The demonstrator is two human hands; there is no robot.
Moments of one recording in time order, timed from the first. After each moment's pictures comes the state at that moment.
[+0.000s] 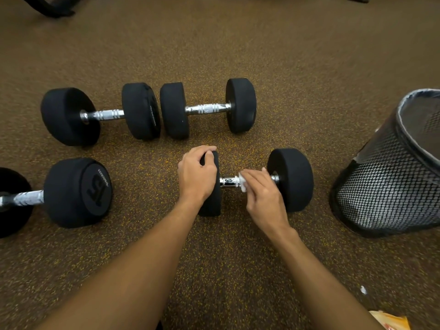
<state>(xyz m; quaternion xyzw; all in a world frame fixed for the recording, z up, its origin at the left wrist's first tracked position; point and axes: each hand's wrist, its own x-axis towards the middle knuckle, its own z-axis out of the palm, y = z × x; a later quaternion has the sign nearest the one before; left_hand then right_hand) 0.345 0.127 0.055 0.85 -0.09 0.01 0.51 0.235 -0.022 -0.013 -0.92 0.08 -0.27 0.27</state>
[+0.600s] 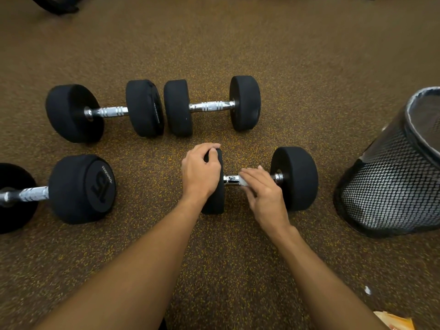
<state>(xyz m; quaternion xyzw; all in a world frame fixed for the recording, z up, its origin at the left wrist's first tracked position) 0.347 0.127 0.054 0.85 -0.09 0.01 0.51 0.237 -0.020 -0.016 -0.91 0.03 -0.30 0.29</state>
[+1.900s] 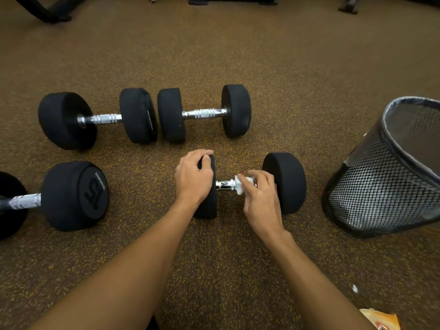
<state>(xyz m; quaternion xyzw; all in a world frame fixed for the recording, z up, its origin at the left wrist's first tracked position) 0.345 0.131 0.056 0.86 -0.12 0.00 0.50 0.230 -0.020 -0.010 -0.94 0.13 -0.23 0.21</state>
